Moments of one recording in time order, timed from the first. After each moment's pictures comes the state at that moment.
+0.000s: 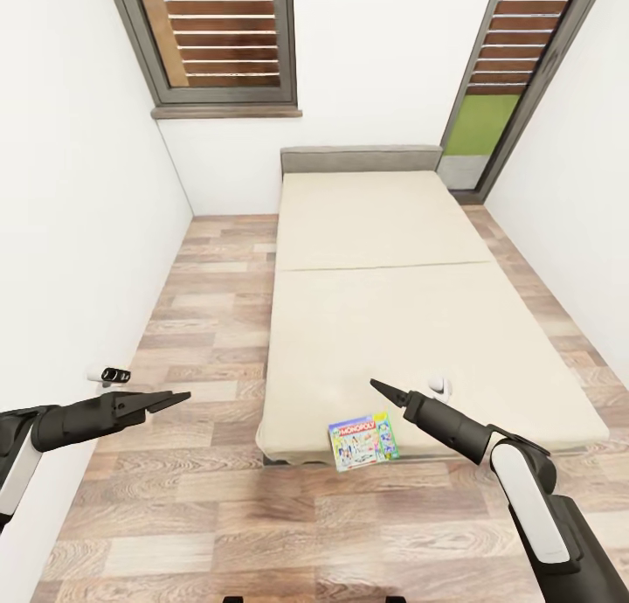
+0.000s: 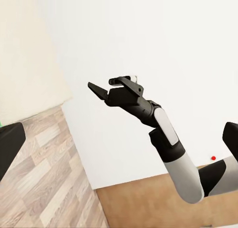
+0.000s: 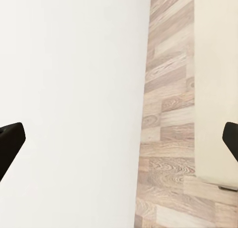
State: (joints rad) left arm -0.49 0.40 0.21 -1.30 0.38 1.03 -1.54; right arm -0.35 -0.13 -0.03 -1.54 -0.81 0.75 0.45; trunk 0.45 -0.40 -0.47
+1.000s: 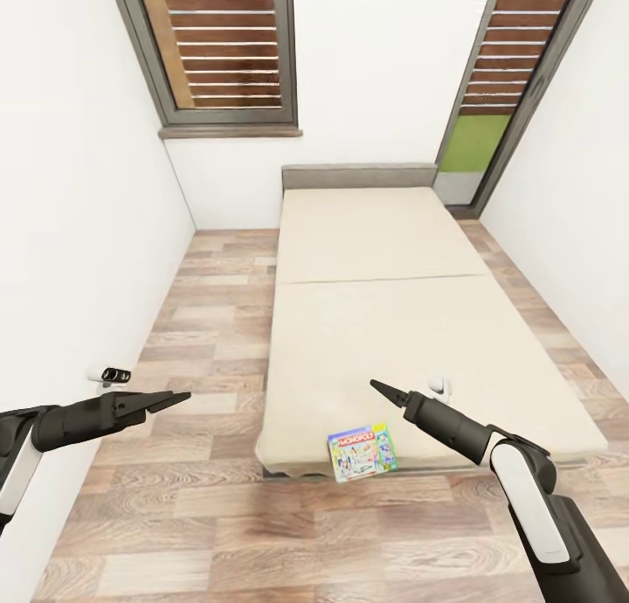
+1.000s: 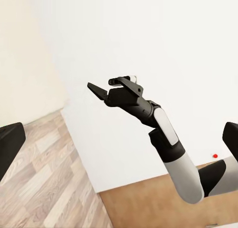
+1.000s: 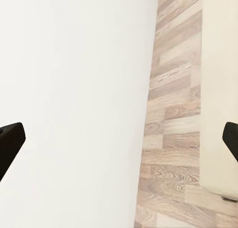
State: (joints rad) left arm -0.49 0.40 0.21 -1.30 0.38 1.03 -1.54; right arm -0.35 -0.13 -0.03 -1.54 -0.81 0.75 0.45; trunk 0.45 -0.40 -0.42
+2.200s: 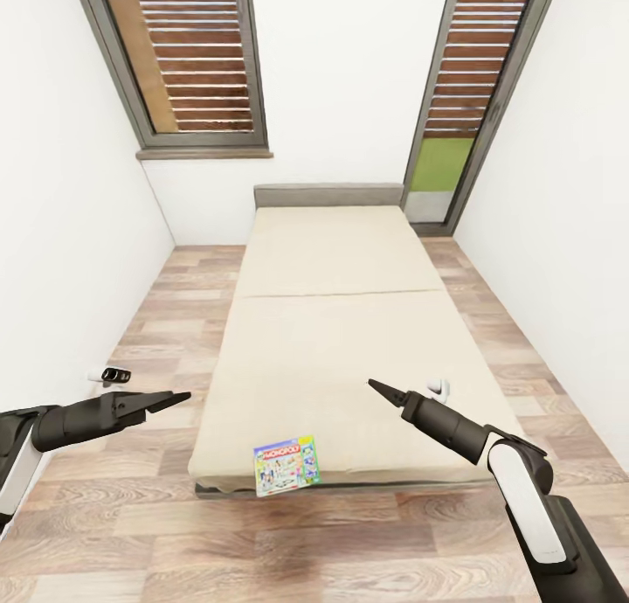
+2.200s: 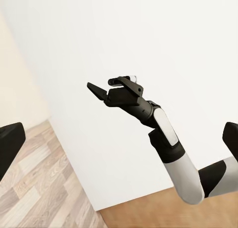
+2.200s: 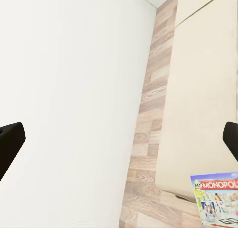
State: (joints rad) left arm -0.49 0.40 0.21 -1.30 0.38 1.03 -1.54; right arm -0.35 -0.11 -0.03 -1.53 -0.81 0.75 0.45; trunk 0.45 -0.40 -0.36
